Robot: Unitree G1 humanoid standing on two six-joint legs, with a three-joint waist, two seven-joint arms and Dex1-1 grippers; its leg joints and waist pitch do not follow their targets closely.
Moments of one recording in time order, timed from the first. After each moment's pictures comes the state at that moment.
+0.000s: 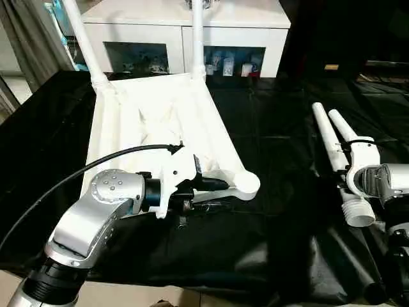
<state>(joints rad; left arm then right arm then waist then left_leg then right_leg) -0.36 0.46 -0.24 -0.29 -0.28 0.57 -1.05 -0.72 -0.52 -0.15 0.75 0.05 0.92 0.27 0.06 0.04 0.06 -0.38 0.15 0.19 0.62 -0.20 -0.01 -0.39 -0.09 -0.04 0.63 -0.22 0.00</state>
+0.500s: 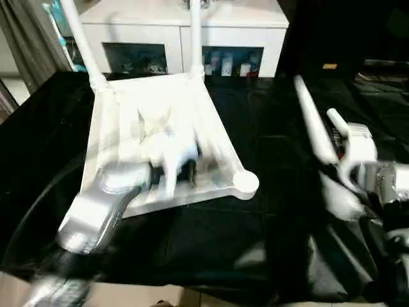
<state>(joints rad) -0.50 0.26 -0.08 -0.13 -0.29 0.61 -0.74 -0.66 -0.44 -0.25 0.47 0.23 0.88 0.40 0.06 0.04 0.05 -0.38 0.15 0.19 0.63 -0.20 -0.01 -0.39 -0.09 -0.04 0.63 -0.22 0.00</state>
